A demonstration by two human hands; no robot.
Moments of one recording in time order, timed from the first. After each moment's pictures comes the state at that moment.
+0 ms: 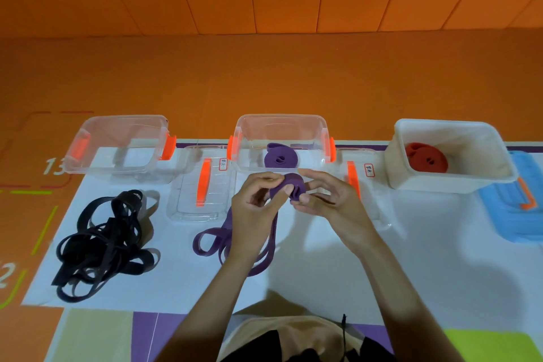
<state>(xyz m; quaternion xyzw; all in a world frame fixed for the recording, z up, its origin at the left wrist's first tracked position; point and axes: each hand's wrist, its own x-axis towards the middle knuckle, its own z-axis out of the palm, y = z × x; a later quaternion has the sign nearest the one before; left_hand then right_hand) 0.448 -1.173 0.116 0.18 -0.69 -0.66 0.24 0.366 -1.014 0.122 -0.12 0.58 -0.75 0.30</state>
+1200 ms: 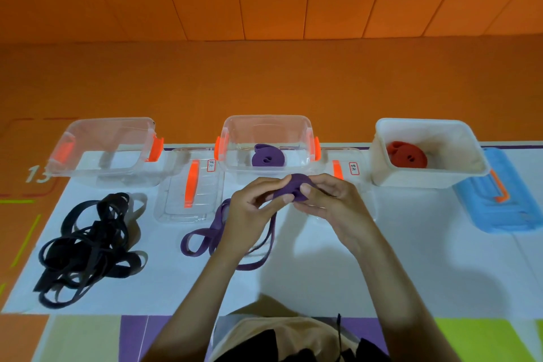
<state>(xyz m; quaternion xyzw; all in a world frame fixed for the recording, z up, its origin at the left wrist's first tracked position) 0.453 -1.163 0.127 0.10 -0.72 -0.67 0.14 0.372 -0.985 0.143 -0.05 0.59 -0.74 0.32</state>
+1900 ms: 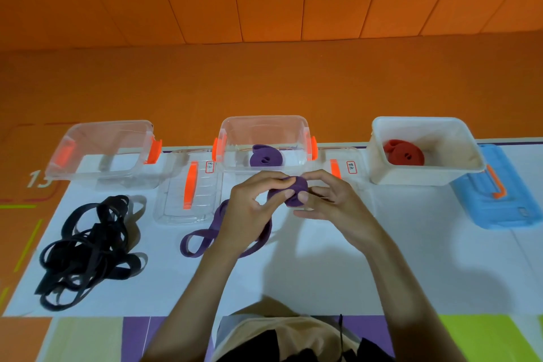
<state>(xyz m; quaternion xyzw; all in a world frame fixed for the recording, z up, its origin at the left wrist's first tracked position) 0.448 -1.159 0.142 0.05 -0.81 -0.56 0.15 0.371 -0.970 0.142 -0.14 0.61 -0.71 0.33</state>
